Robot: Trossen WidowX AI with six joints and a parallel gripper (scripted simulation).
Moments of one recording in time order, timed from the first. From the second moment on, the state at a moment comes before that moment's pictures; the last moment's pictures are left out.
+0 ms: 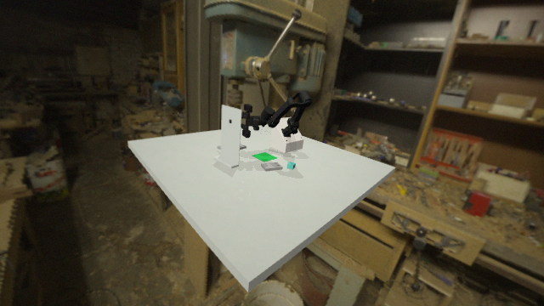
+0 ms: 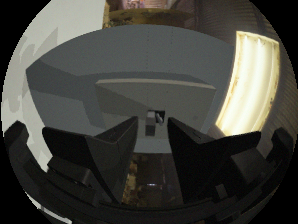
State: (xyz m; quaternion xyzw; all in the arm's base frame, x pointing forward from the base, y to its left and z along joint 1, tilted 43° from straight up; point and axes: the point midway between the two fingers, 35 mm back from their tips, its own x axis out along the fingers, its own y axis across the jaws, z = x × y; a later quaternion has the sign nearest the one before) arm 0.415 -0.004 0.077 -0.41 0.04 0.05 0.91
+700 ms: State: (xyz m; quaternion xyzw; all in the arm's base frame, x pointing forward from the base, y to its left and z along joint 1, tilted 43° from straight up) arm 0.416 -0.004 0.077 -0.41 0.05 0.05 0.91
